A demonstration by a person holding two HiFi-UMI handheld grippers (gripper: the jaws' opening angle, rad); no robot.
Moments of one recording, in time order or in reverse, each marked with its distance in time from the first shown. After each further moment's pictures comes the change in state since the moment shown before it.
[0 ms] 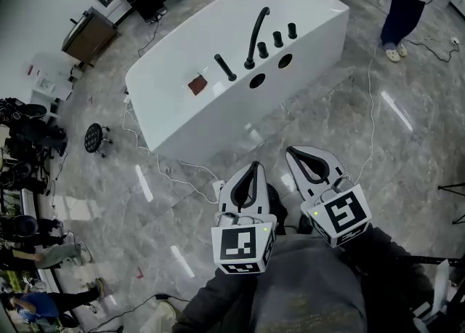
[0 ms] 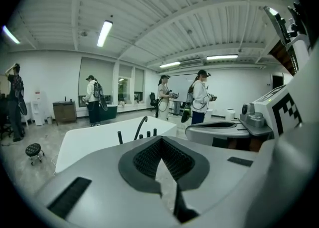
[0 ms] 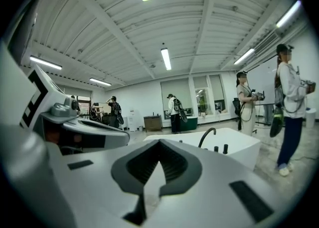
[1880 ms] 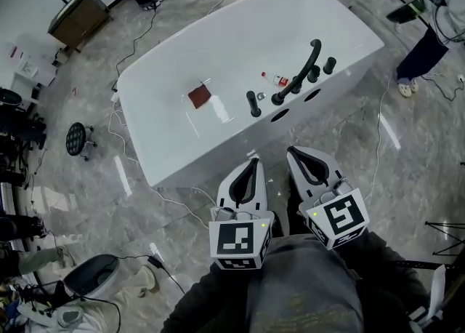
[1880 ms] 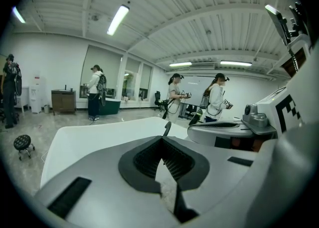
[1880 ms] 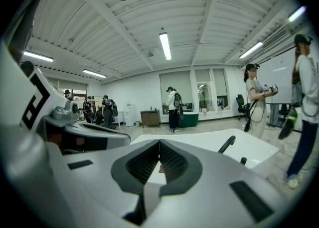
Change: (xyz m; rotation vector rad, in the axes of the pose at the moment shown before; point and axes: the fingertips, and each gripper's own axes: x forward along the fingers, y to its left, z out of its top) left arm 0.198 0.209 0.045 -0.117 0.020 -0.008; right arm 0.278 -0.069 0.040 -0.024 0.081 -0.005
